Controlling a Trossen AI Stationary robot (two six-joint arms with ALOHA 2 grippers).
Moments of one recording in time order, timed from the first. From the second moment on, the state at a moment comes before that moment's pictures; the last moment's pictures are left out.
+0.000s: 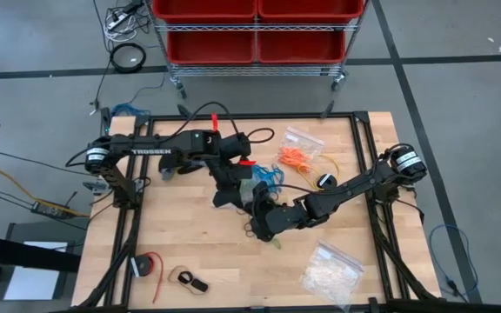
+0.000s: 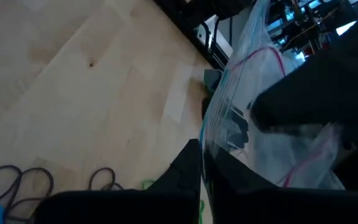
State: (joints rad) left arm 0.11 1.68 1.51 -0.84 0.73 -0.16; right arm 0.36 1.76 1.23 -0.03 0.63 -0.59
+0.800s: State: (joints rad) left arm -0.08 1.68 1.51 -0.92 -0.05 0.25; right arm 0.28 1.76 1.23 0.04 0.18 -0.19
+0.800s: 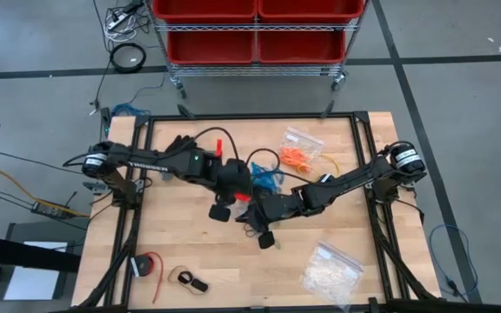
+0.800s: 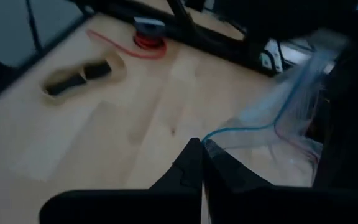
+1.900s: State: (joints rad) left arm -0.10 1.67 1.50 -1.02 -0.28 0.48; right arm 0.27 1.73 1.23 -0.03 0.04 -0.31
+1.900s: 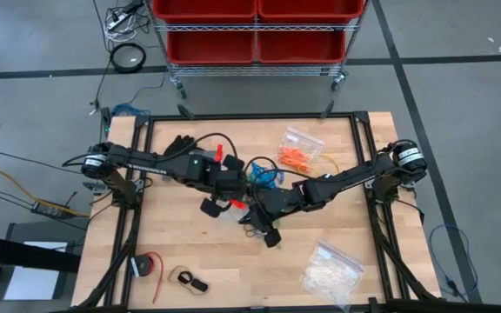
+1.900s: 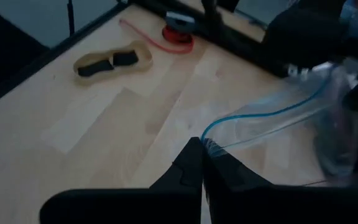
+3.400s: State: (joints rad) left arm -0.12 1.61 1.78 -1.20 -0.20 0.19; right arm 0.27 1.74 1.23 -0.10 0.13 -0.26
